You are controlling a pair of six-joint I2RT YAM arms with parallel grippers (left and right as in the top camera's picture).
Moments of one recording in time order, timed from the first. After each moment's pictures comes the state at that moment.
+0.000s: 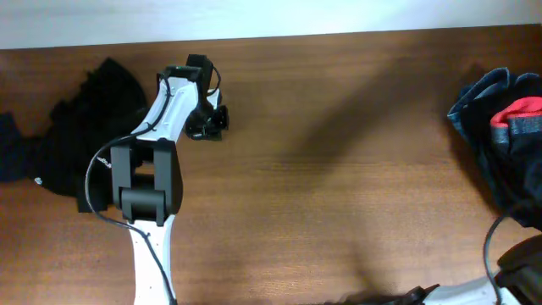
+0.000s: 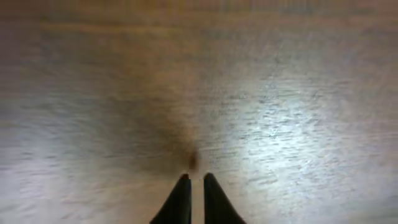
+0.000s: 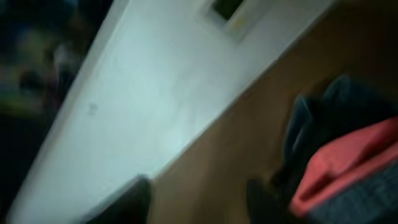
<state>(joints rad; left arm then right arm) -0.17 2.42 2.05 -1.19 0.17 -0.20 -0.98 1.80 1.92 -0.81 -0.97 0.30</state>
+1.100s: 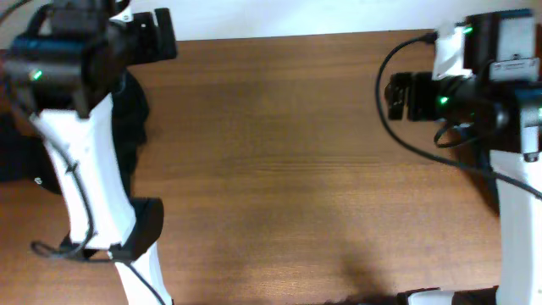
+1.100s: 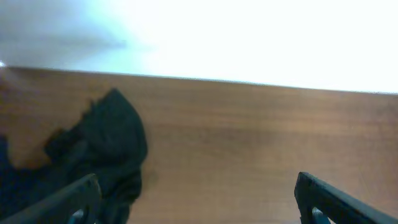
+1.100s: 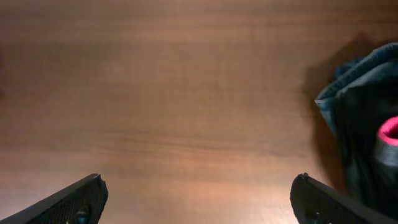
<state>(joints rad) -0.12 2.13 3.12 -1.69 -0.09 -0.16 0.10 1.52 2.04 -1.44 0.00 0.08</state>
